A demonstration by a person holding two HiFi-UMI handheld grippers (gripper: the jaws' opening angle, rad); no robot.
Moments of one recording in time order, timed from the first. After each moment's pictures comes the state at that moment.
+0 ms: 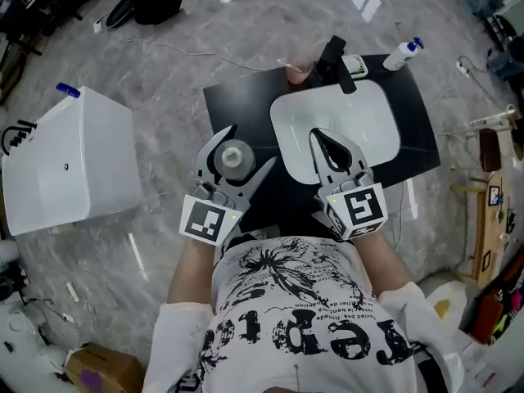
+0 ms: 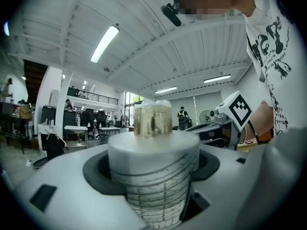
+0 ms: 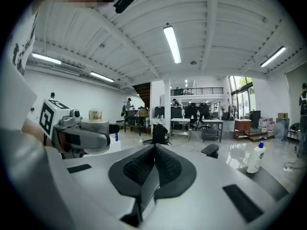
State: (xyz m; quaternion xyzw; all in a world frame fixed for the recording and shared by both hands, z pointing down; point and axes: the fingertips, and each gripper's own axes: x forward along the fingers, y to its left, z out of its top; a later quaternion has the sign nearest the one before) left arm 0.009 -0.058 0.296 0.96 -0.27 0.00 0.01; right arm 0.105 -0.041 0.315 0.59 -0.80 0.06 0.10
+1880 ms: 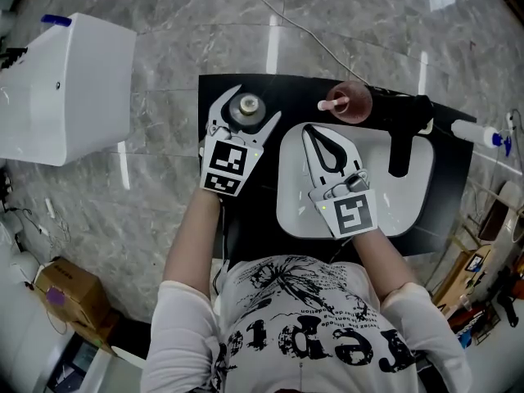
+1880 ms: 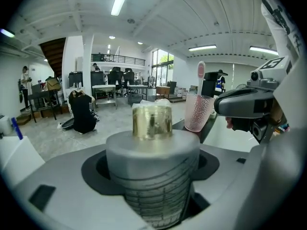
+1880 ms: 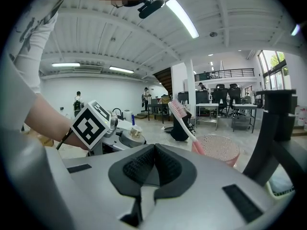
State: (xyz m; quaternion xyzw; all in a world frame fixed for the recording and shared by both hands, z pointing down) left arm 0.048 -0.326 0.586 0.87 -0.40 0.25 0.14; right arm 0.111 -0.277 0.505 0.44 -0.89 0.10 0.11
